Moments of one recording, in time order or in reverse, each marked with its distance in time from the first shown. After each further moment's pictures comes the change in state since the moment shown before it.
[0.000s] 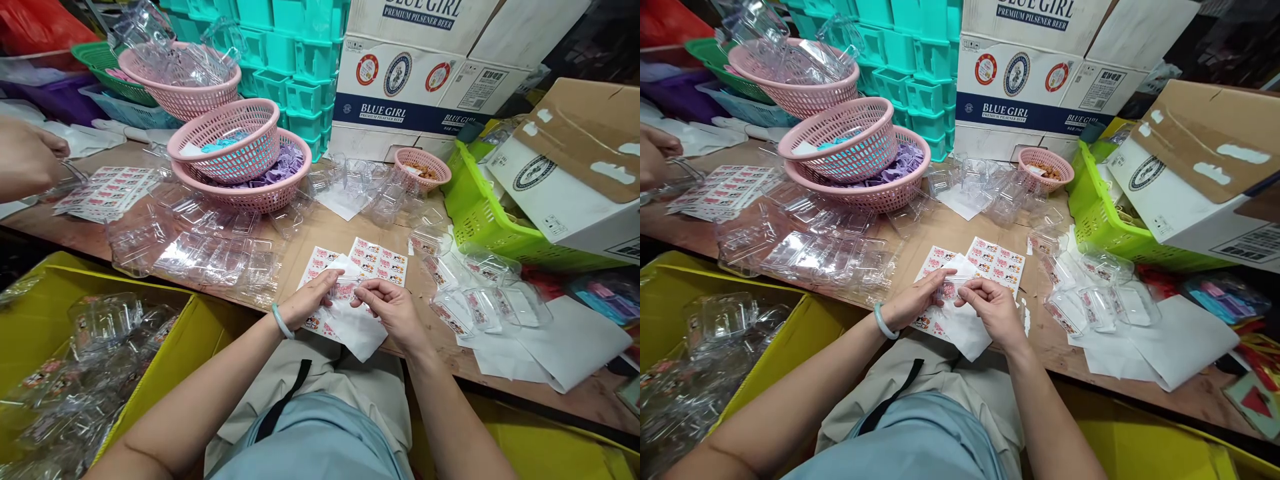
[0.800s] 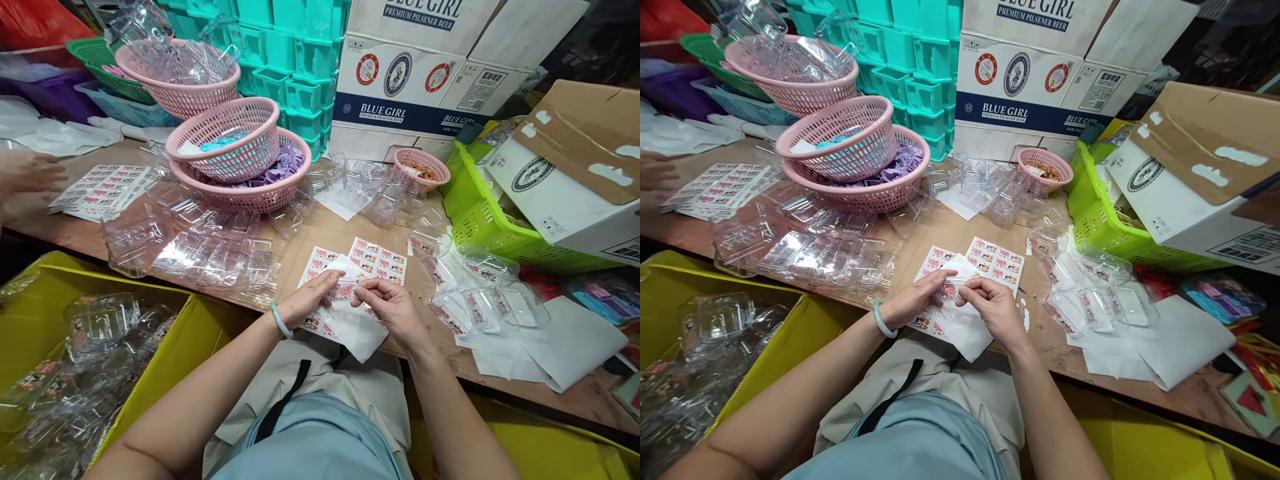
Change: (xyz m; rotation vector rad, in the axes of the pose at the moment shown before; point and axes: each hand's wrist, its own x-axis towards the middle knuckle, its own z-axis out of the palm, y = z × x) left_hand 0.001 0.002 -0.003 -0.007 -0.032 -0.024; right_hand 0.003 -0.002 -0.001 -0.006 -0.015 0.033
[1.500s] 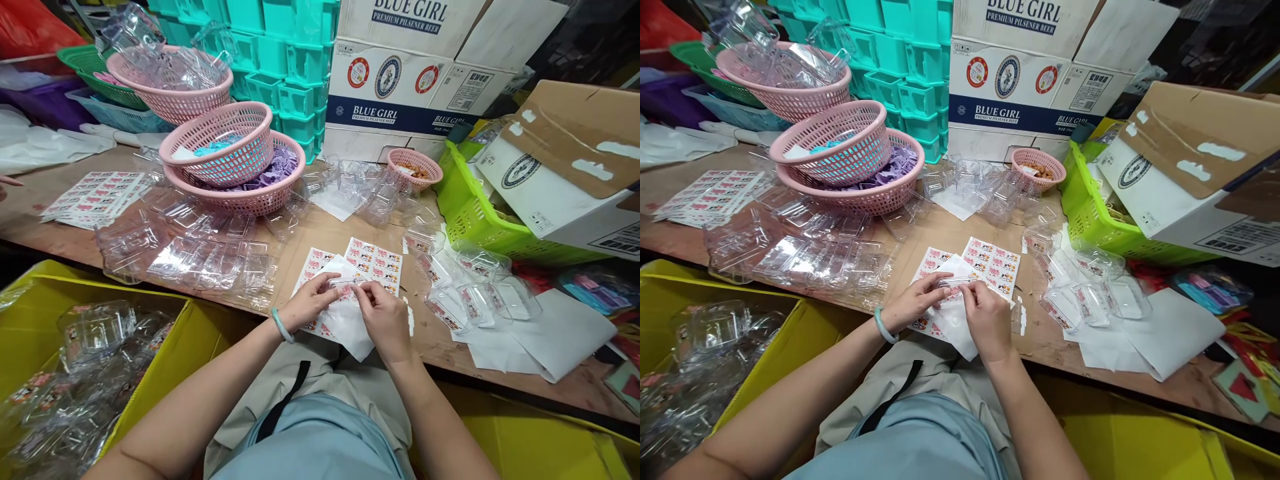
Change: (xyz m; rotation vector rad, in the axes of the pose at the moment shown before) left_hand -0.002 0.003 0.008 0.179 0.059 0.072; right_hand -0.013 0.018 0.015 -0.717 0.397 -0.356
